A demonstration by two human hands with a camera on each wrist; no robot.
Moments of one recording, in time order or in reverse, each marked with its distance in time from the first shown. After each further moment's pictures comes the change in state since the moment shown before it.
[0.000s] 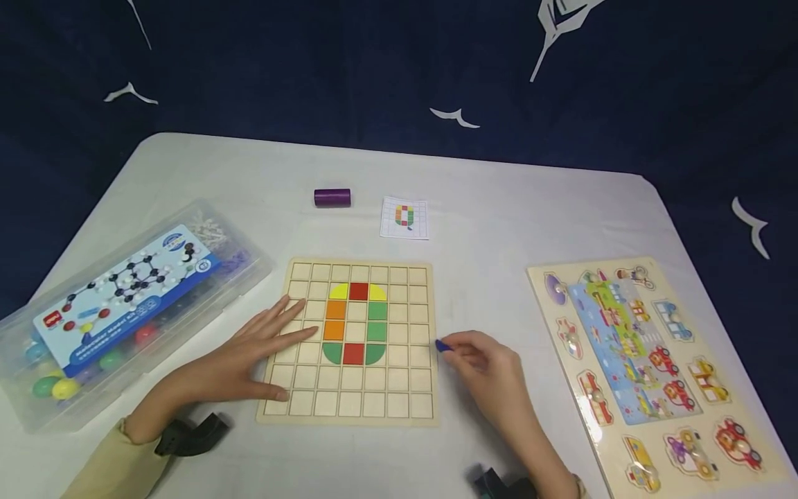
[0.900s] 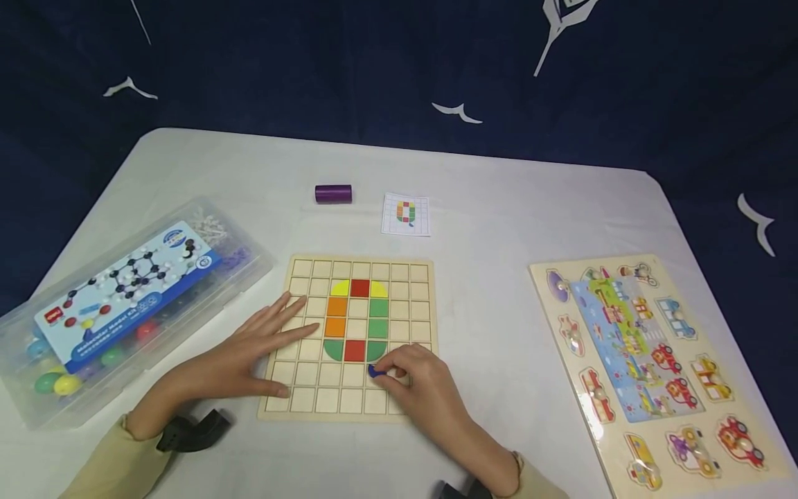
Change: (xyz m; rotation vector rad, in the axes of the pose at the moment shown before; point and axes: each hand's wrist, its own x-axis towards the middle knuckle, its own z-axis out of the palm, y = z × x) left_hand 0.000 -0.001 0.001 0.007 0.001 -0.002; right_hand -0.003 -0.013 0.067 -0.049 -0.159 -0.260
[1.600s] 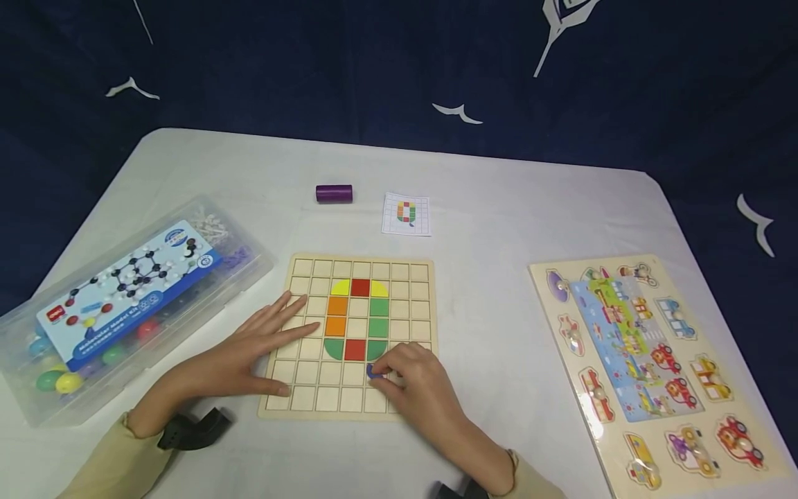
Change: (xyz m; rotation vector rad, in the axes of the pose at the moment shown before) left_hand 0.000 -0.001 0.000 0.011 -0.006 -0.006; right_hand 0.000 0.001 0.006 -0.097 0.011 -0.084
